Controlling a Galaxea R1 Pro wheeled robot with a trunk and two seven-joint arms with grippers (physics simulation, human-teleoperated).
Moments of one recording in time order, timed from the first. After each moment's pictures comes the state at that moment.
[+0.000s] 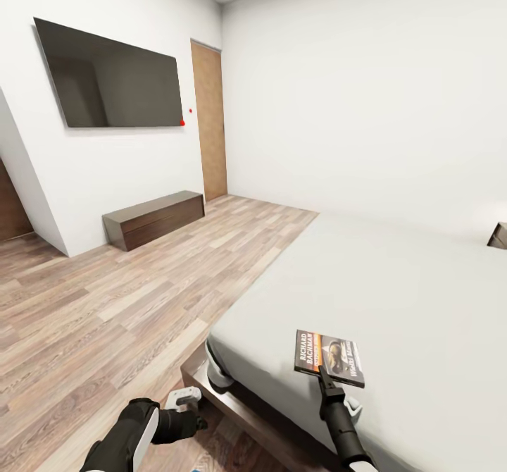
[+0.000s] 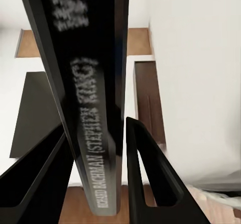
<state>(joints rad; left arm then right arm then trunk) -0.44 -0.07 0.21 -0.66 -0.11 0.71 -0.31 -0.47 0.10 -0.71 -0.18 -0.76 0.10 1.01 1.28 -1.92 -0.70</state>
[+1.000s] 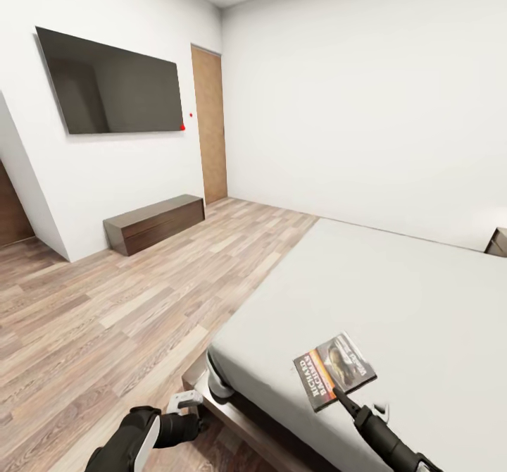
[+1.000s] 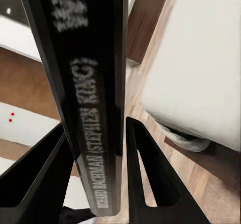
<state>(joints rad) -0.44 -0.07 0.21 -0.60 -0.11 0.60 -0.31 -0.46 -0.15 -0.66 -0.17 -0.18 0.11 1.23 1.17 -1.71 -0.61</state>
